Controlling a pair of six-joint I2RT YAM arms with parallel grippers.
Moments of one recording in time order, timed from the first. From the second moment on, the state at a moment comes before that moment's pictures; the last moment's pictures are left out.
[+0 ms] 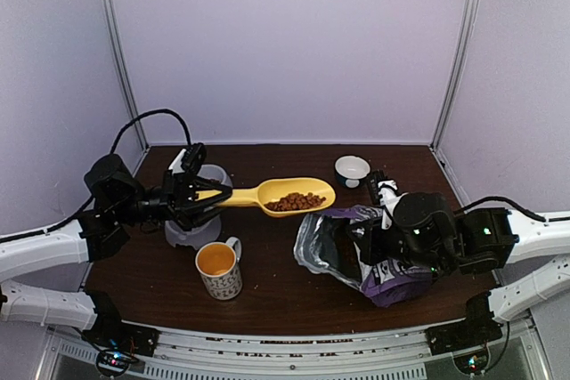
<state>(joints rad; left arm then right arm) -0.75 0.97 0.58 0.56 0.76 -1.39 1.30 1.05 0.84 -0.37 0.54 0.72</state>
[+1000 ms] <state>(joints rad) 0.04 0.63 0.22 0.32 0.80 -1.38 1.30 1.05 0.84 -0.37 0.54 0.71</state>
